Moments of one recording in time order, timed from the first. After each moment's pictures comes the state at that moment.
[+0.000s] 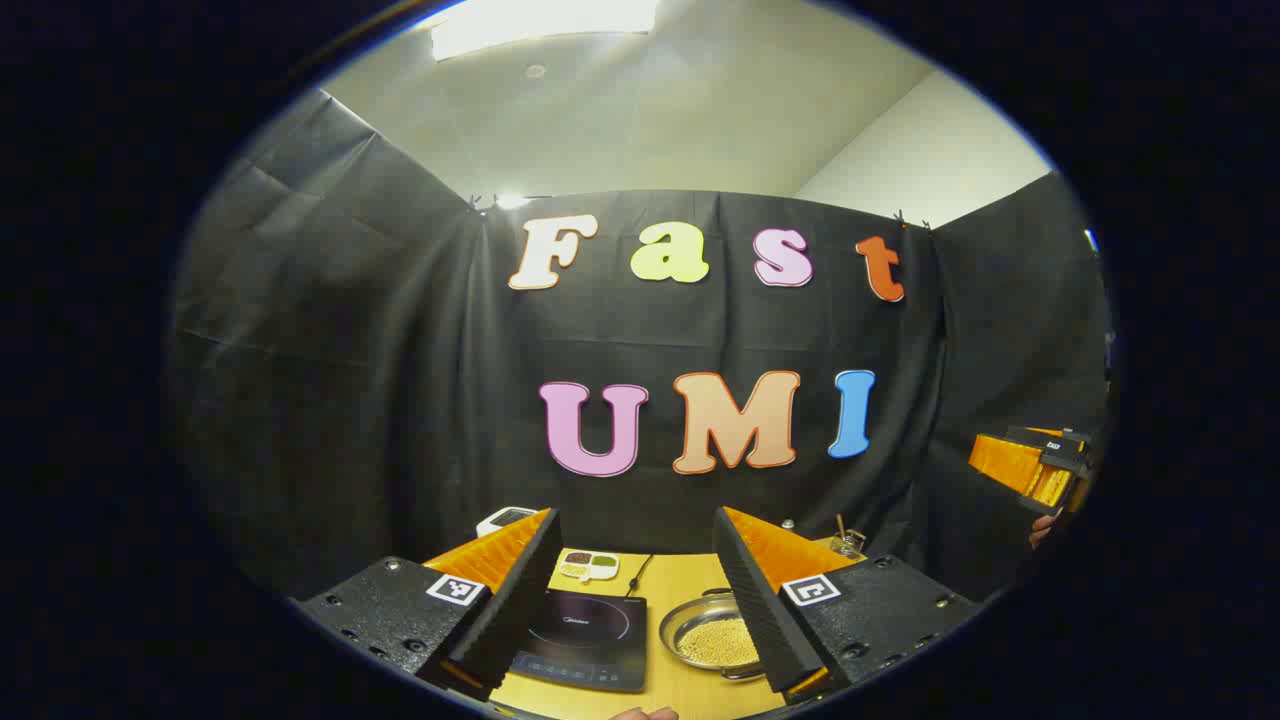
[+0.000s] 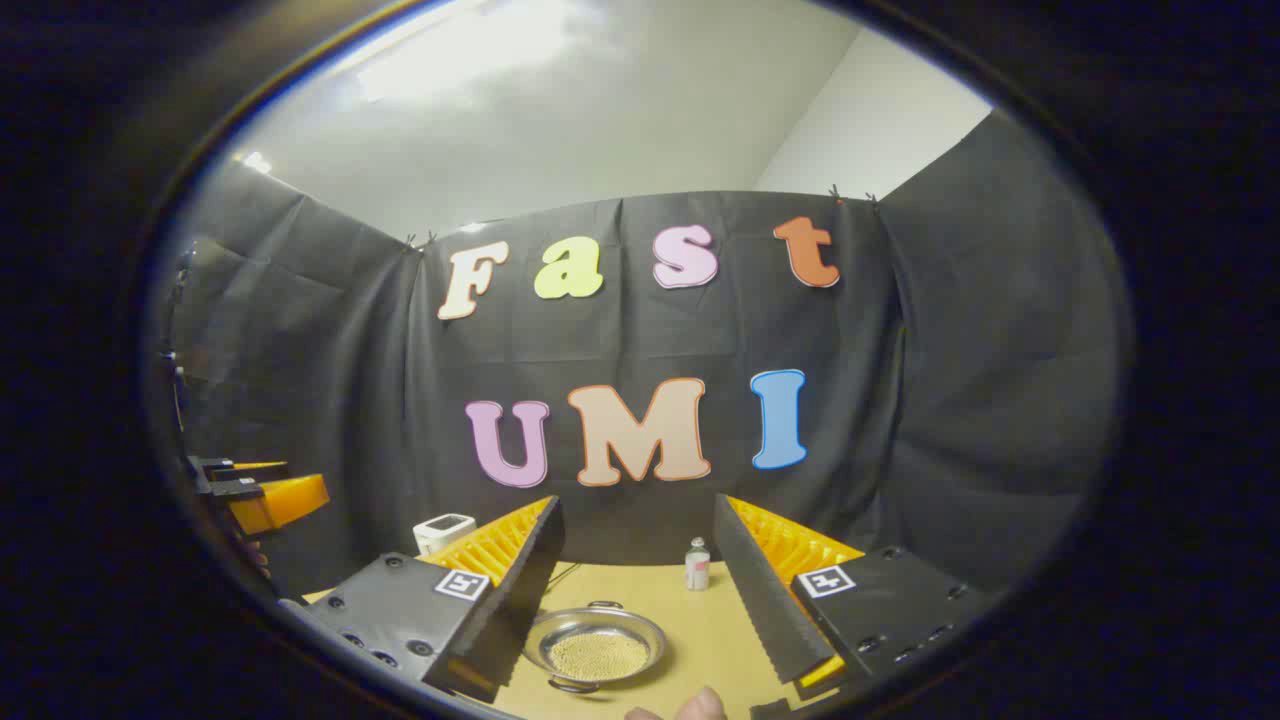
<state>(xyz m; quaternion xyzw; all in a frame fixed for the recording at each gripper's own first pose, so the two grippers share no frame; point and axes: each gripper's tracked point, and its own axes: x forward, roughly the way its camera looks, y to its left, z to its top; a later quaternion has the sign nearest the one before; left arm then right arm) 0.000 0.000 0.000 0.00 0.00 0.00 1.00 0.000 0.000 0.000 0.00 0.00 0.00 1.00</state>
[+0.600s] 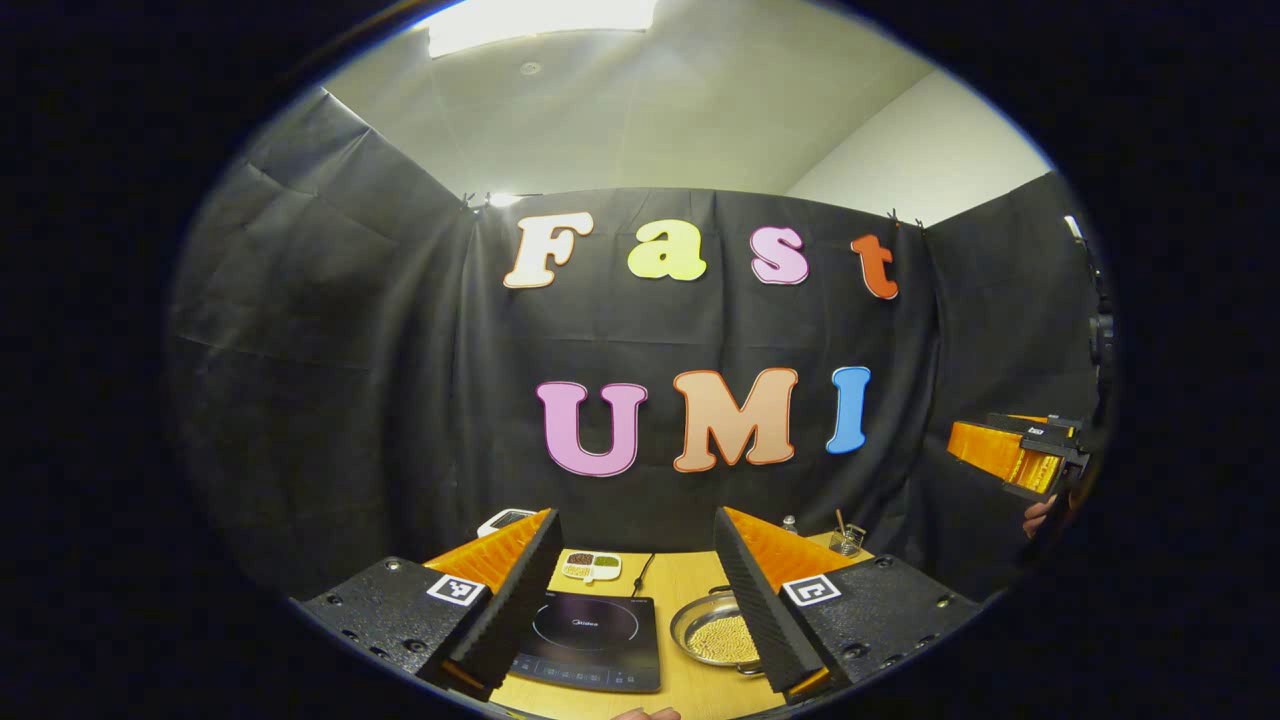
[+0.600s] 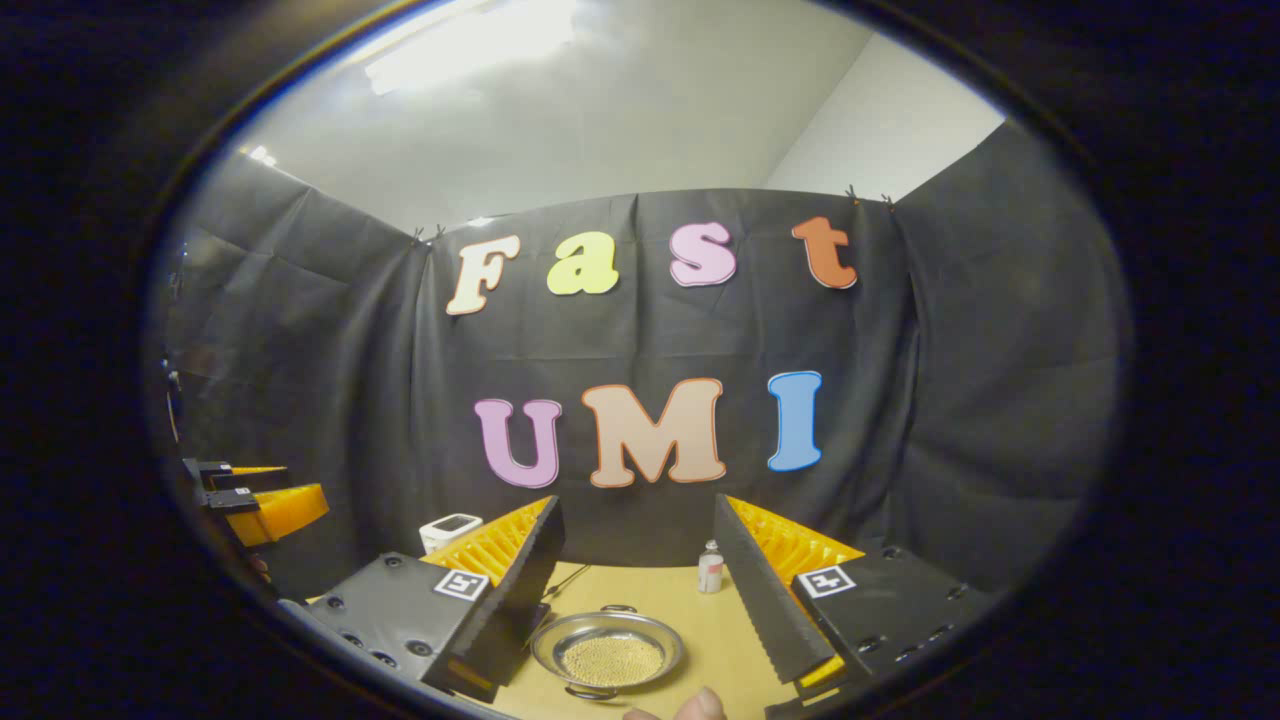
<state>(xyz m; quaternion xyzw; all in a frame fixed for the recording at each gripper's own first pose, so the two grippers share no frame) 0.007 0.021 -0.005 0.00 0.01 -0.02 1.00 0.016 0.036 -0.001 -0.01 0.01 0.00 1.00</state>
